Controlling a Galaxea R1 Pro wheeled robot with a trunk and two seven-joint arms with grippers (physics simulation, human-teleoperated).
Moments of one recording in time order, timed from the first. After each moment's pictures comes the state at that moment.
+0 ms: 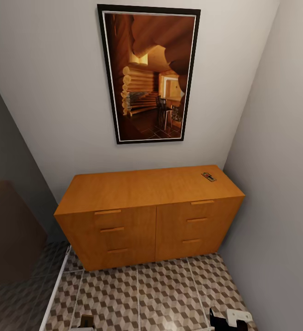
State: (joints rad) left arm -0.36 0.01 -0.94 0.07 0.93 -0.73 0.05; right arm -0.35 -0.05 0.19 -0.19 -0.24 -0.47 -0.15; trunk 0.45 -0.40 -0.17
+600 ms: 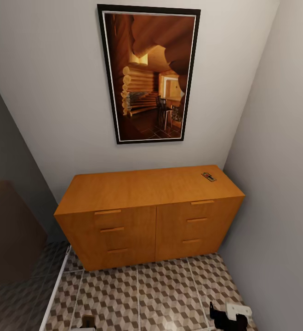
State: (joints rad) left arm -0.36 -0.01 -0.94 0.07 0.93 -0.73 0.05; right arm -0.35 -0.05 0.18 -0.25 -0.24 -0.45 -0.20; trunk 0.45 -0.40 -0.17
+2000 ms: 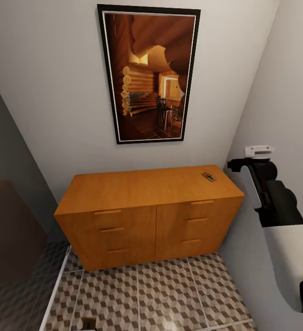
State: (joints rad) left arm -0.35 -0.01 -0.94 0.07 0.93 -0.71 0.05; right arm -1.02 -0.22 0.10 -1.31 -0.19 0.97 -0.40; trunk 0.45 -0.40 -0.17
